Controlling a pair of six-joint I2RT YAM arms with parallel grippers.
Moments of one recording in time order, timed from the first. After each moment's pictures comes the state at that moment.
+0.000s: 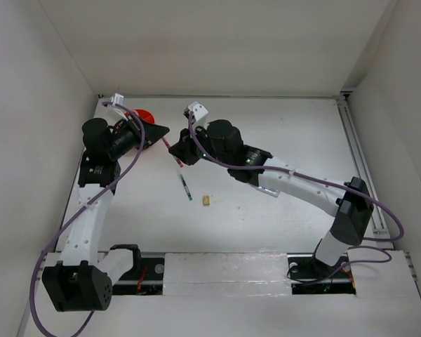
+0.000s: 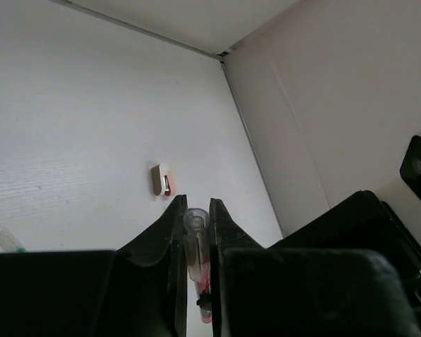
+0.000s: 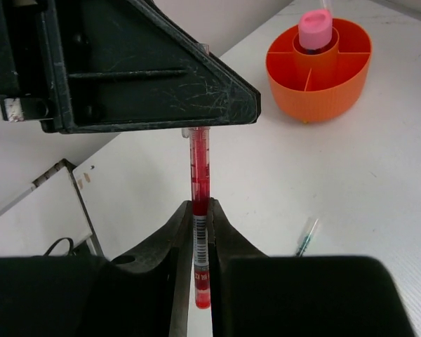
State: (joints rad) left arm 0.01 1.04 0.96 -0.08 0.69 -0.77; right arm 0.98 1.67 1.50 0.01 -0.05 0.30
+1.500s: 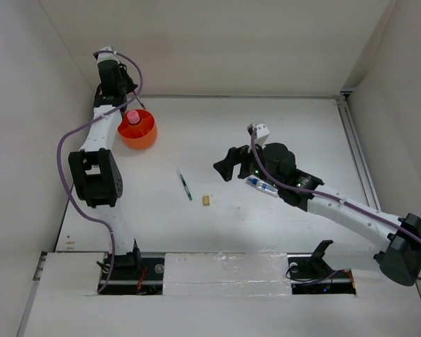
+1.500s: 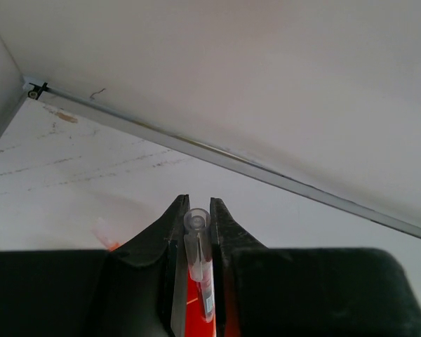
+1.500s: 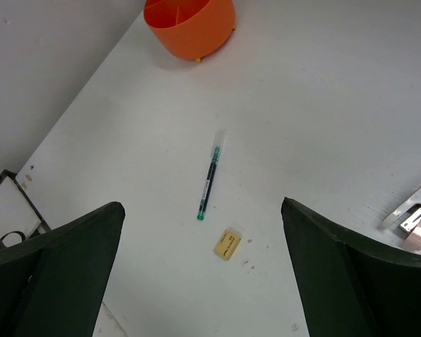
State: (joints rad) left arm 0.05 1.96 1.78 -0.09 -0.06 -0.36; right arm 0.81 1.20 0.90 0.07 0.04 0.42
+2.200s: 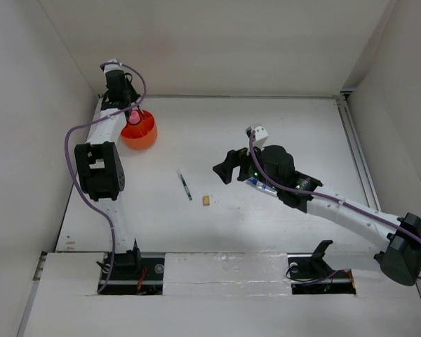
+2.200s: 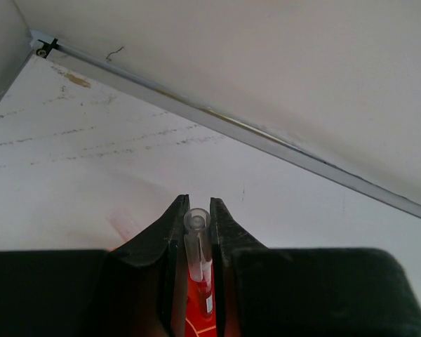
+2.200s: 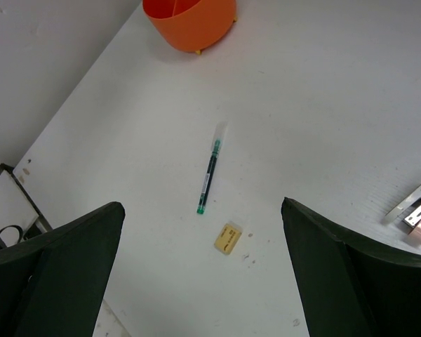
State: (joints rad) left arm 0.05 2.06 1.74 -0.04 -0.11 -0.36; right arm 0.83 1.19 0.88 0.07 0.04 0.42
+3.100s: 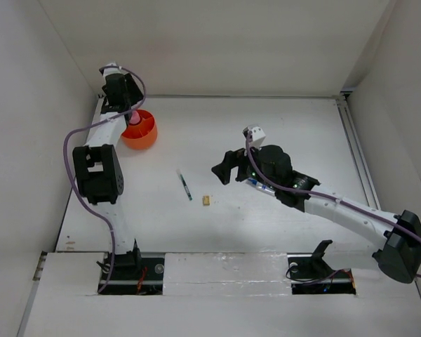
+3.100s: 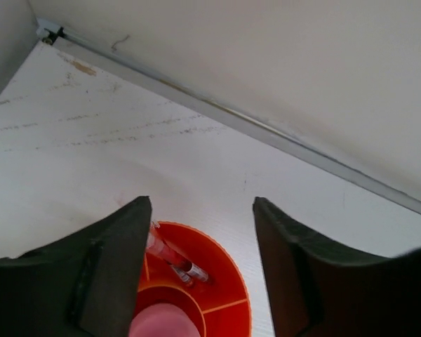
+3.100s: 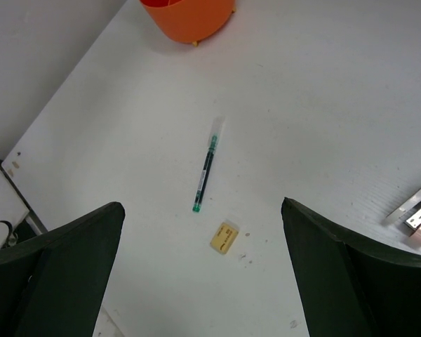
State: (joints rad) left arm 0.05 2.01 1.65 0.00 -0.12 -0.37; right arm 0.83 1.21 0.89 0.07 0.04 0.41
